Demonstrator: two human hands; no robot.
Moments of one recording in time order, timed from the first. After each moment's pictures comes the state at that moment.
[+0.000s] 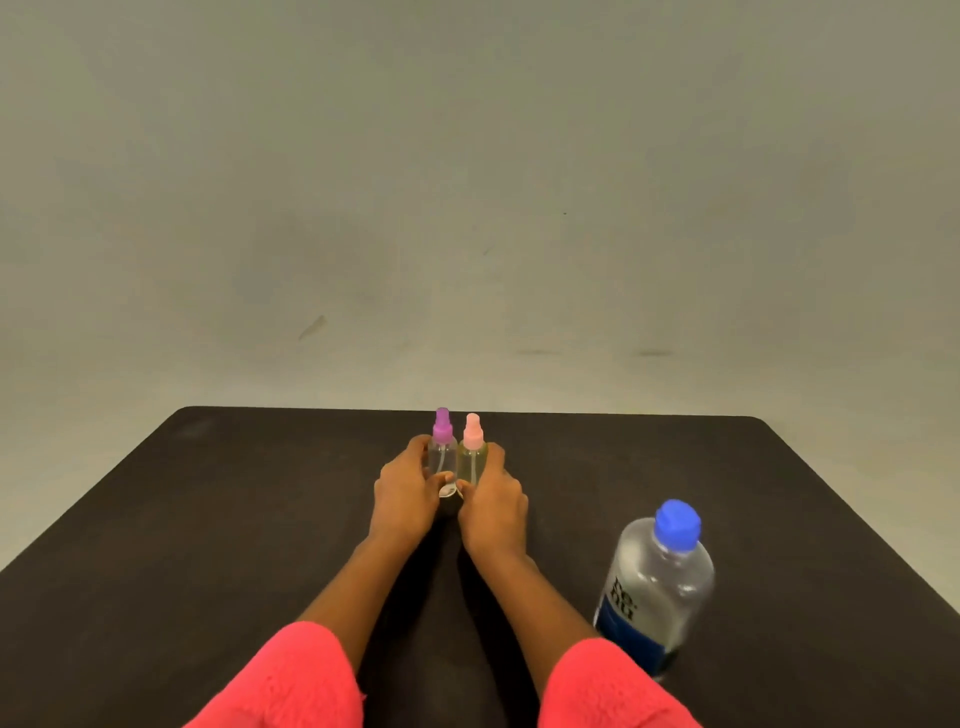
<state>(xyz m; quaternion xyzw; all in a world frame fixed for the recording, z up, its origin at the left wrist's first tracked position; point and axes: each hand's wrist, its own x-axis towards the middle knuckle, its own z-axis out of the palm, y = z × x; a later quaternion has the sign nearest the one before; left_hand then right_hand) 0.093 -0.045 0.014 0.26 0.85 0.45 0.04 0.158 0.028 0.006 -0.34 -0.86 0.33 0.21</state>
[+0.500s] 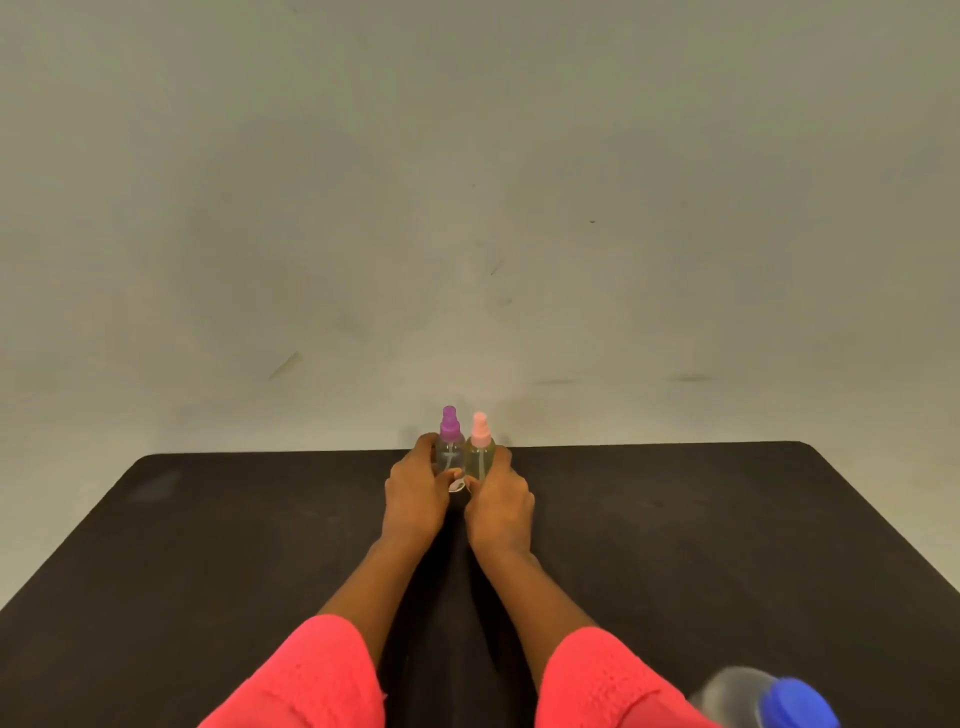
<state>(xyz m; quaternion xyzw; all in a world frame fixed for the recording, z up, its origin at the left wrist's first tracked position) 0.012 0.012 0.018 0.24 0.86 0.45 0.05 0.076 0.077 0.014 -0.39 -0.84 0.33 0.17</state>
